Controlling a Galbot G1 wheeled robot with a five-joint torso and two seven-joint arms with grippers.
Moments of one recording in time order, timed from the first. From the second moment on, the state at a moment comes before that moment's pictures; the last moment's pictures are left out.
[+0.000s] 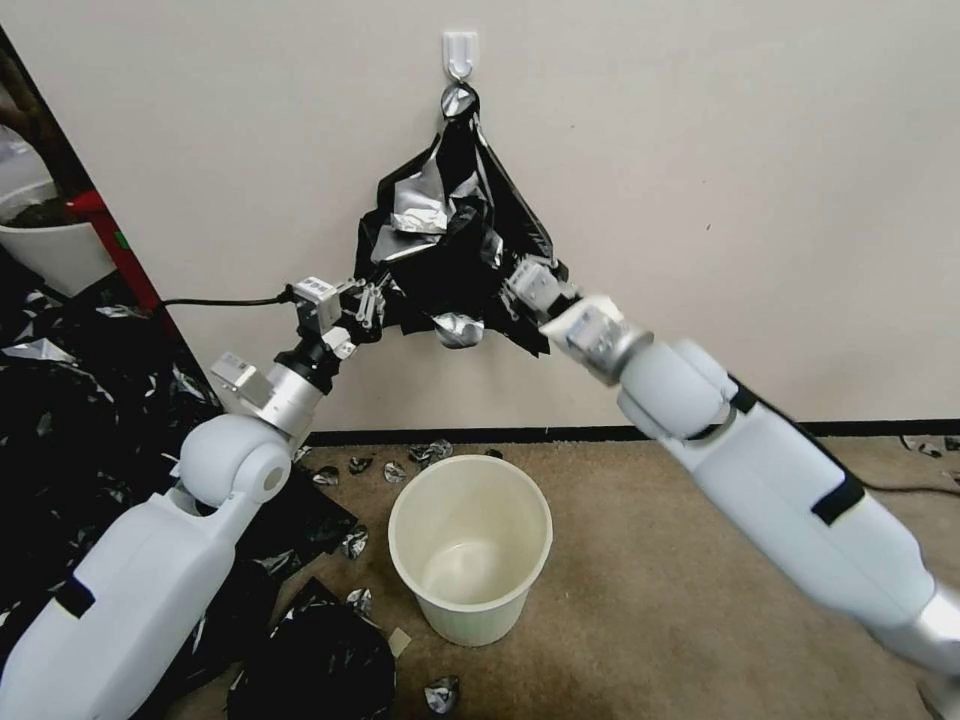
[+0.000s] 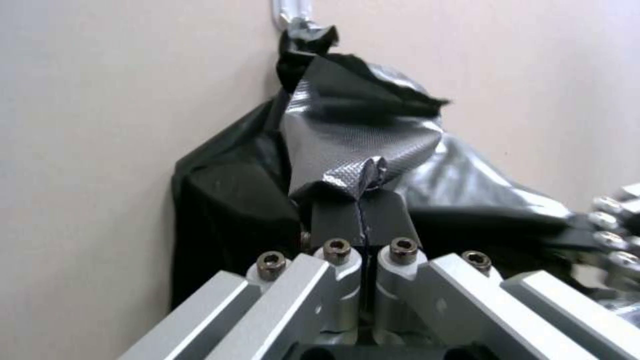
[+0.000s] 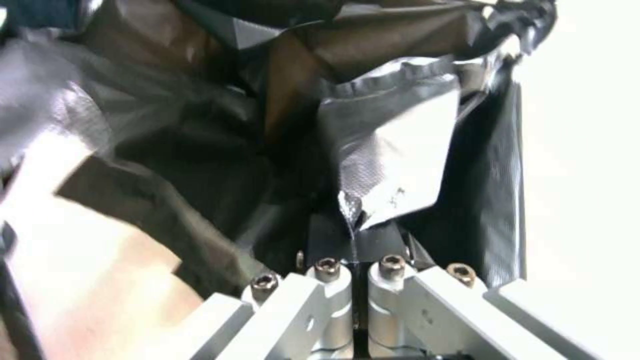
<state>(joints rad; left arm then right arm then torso) 0.96 -0.92 -0.30 -1.95 -0.67 -0.12 0.12 -0.61 0.97 -0.13 1.92 0.07 -0.20 -0.04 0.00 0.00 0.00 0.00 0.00</state>
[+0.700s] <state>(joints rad) 1.35 -1.08 -0.45 -2.14 -0.58 -0.15 0.12 -1.30 1.29 0.05 2.20 0.17 0.01 0.16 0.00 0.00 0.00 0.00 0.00</state>
